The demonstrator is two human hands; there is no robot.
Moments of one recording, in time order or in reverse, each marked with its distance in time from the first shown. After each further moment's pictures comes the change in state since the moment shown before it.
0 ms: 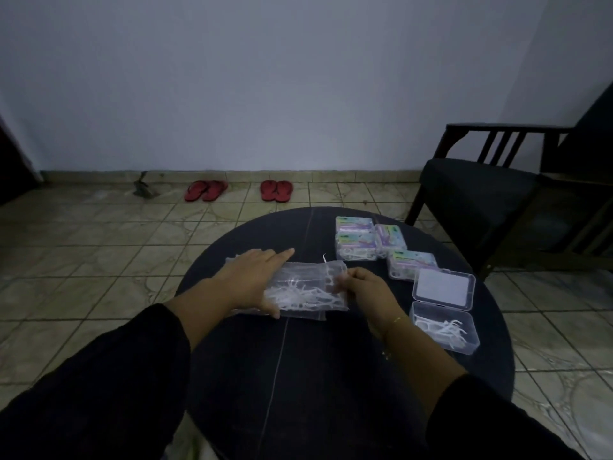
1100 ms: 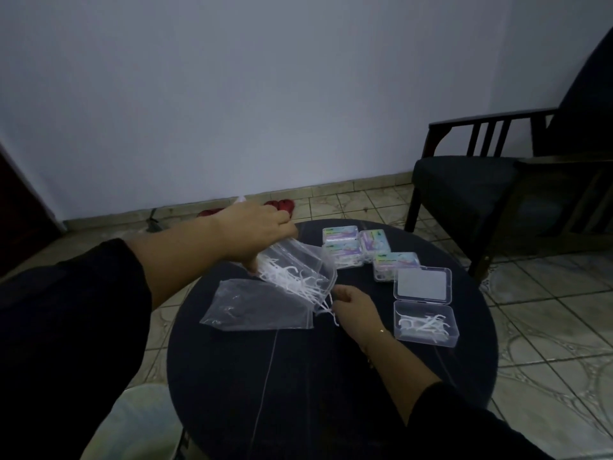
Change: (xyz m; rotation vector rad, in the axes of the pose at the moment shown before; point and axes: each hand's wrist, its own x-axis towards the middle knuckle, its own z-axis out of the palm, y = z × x) left_hand 0.013 0.045 -0.139 0.714 0.024 0.317; right_hand -0.005 0.020 -0.012 -0.166 0.060 0.009
